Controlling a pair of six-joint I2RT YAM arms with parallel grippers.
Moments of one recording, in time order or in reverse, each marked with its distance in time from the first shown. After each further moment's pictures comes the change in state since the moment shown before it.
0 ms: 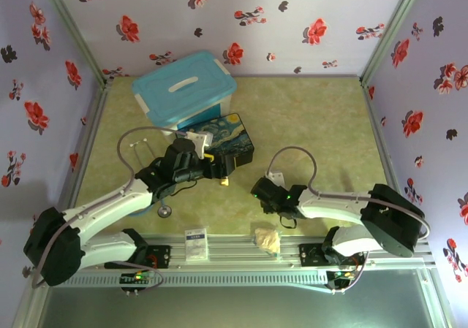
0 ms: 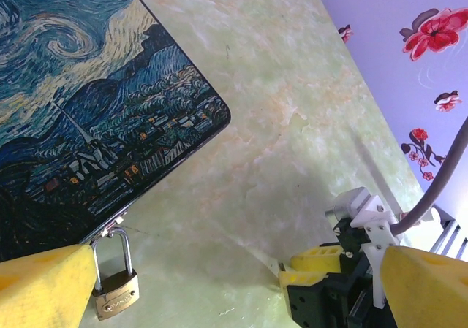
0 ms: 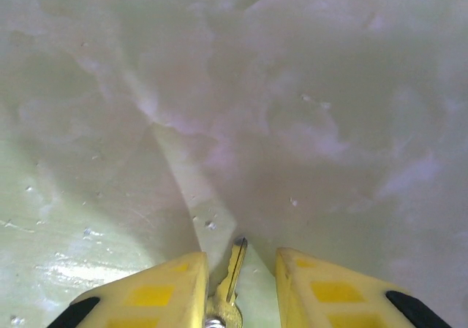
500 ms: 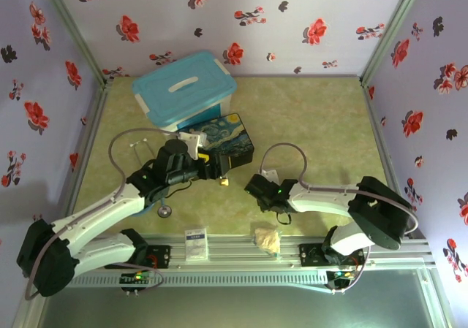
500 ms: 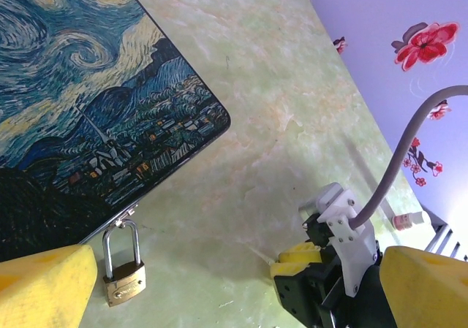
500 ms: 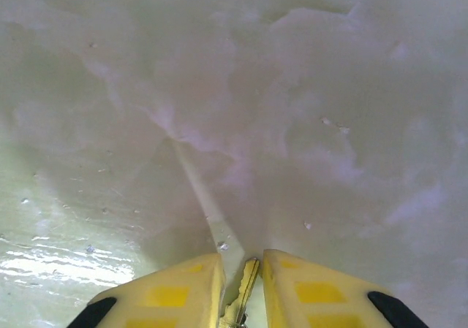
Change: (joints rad) left arm 0.018 -0.087 -0.012 -0.053 0.000 0.001; right arm -0.005 0.111 0.102 -0.074 0.018 -0.075
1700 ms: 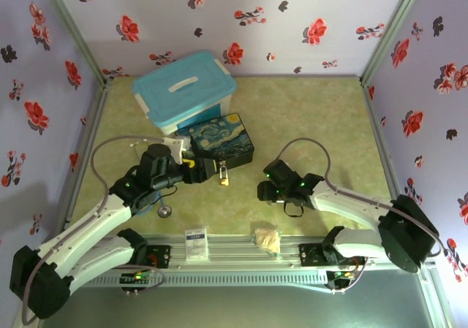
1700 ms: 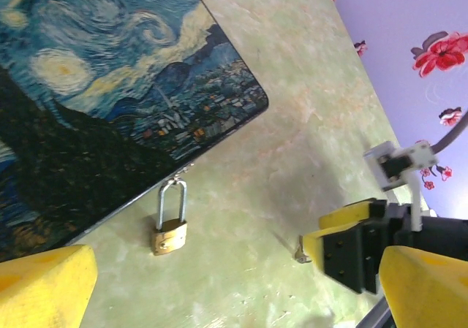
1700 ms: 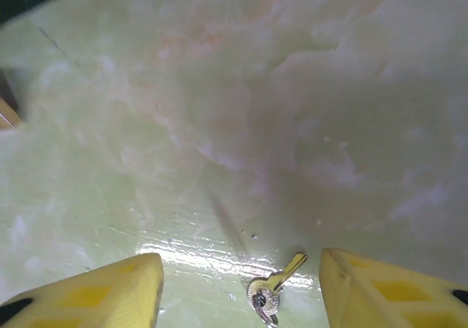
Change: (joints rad) left arm 0.095 -0.169 -0.052 -0.153 0.046 -0.002; right arm -0.177 -0.212 -0.043 0.027 -0.255 0.026
